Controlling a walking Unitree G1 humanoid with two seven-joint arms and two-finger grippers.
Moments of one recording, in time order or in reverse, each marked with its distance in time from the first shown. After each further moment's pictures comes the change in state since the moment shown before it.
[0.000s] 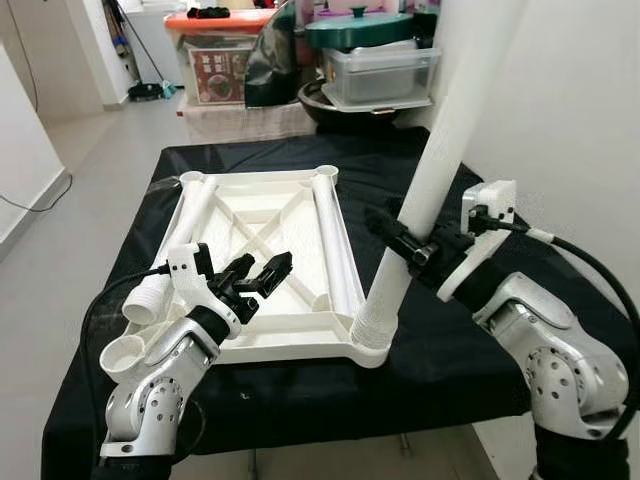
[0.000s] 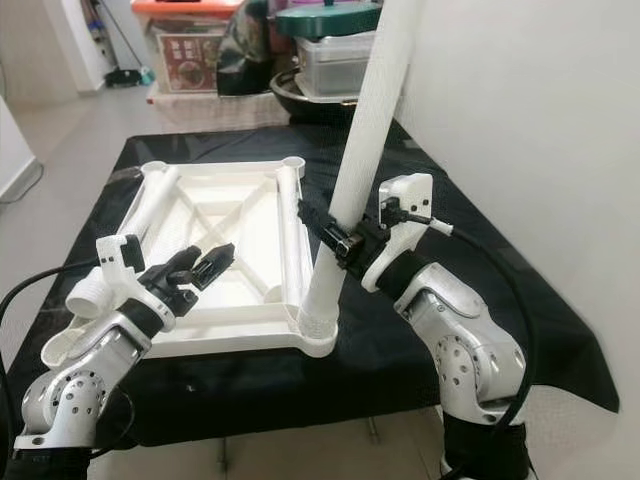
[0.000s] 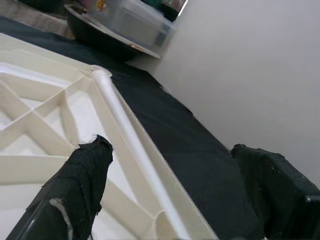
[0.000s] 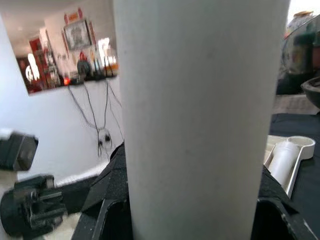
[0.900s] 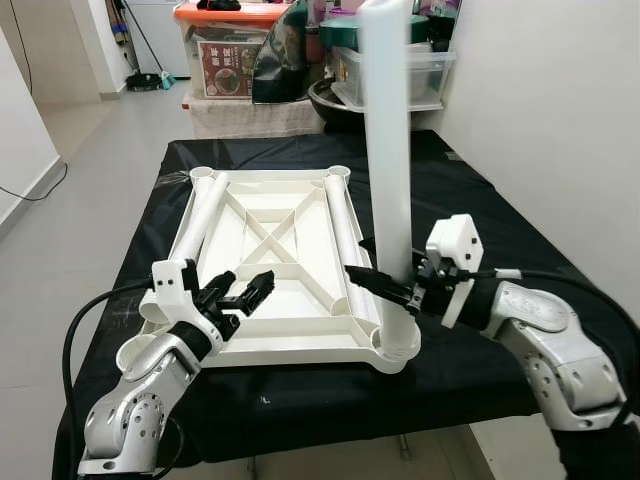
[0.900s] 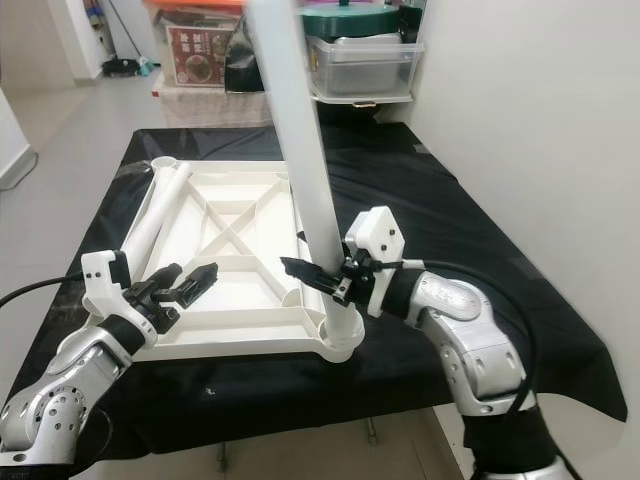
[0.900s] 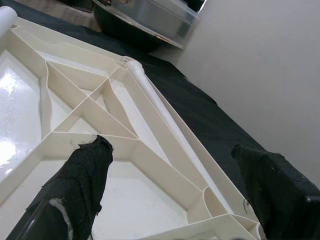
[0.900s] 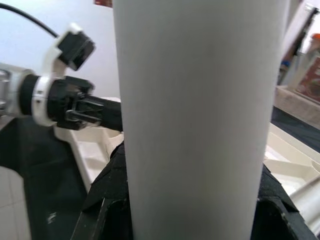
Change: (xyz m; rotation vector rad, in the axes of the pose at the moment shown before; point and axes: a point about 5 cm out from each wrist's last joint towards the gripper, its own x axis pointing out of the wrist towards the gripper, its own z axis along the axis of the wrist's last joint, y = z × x) left arm -0.015 0.015 -0.007 0.048 0.049 0.065; right arm -0.012 -0.009 -0.019 -0.323 0.174 0.331
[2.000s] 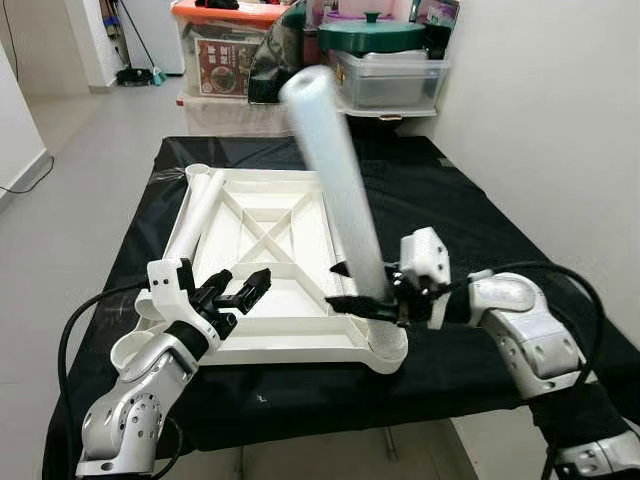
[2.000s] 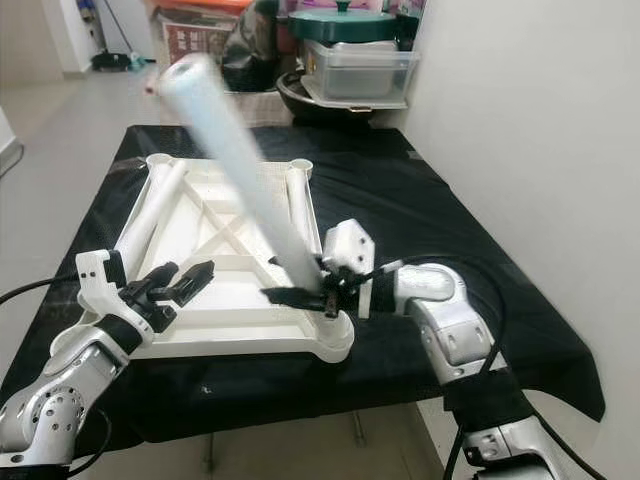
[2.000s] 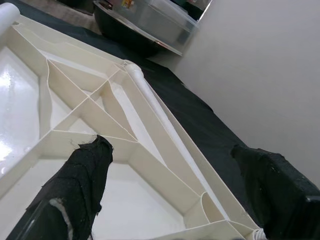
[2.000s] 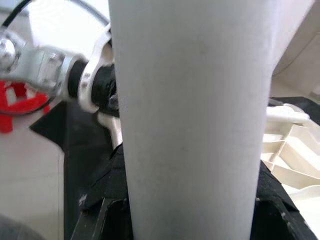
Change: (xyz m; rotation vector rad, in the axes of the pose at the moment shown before) left arm -0.001 0.001 0.002 -0.019 -0.019 0.009; right arm 0.020 -0.010 -0.018 0.026 -0.018 0.227
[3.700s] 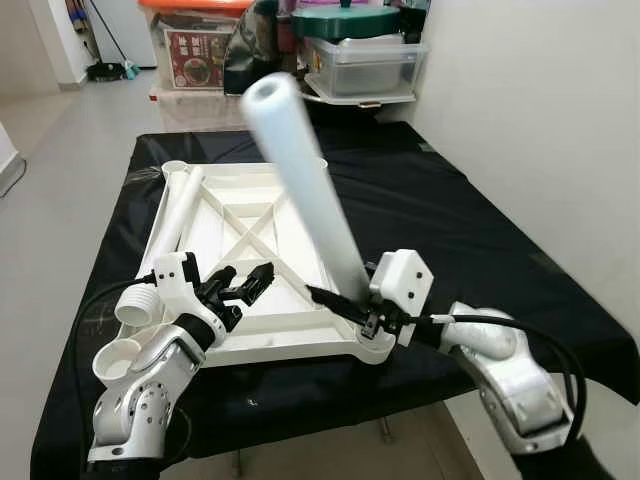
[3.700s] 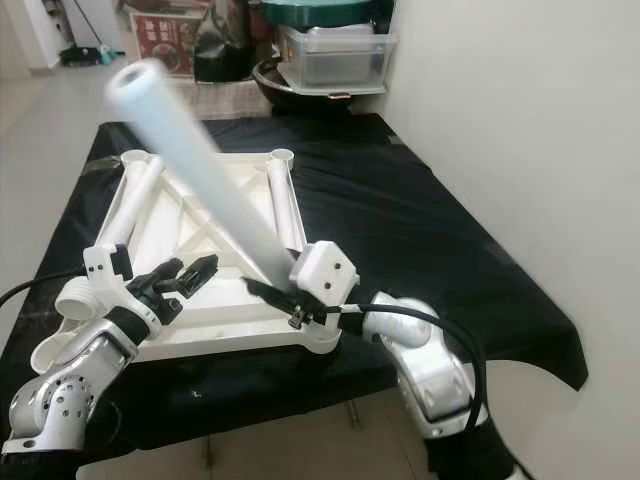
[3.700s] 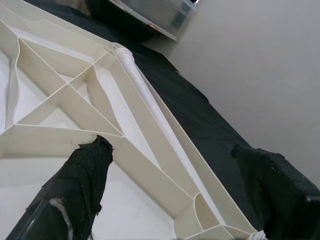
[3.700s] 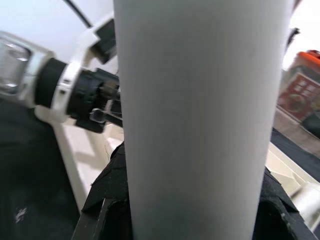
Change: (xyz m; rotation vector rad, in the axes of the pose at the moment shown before) left arm 0.011 0.002 0.000 -0.030 0.000 0.018; right arm 0.026 0.038 0.011 -0.233 0.027 -0.203
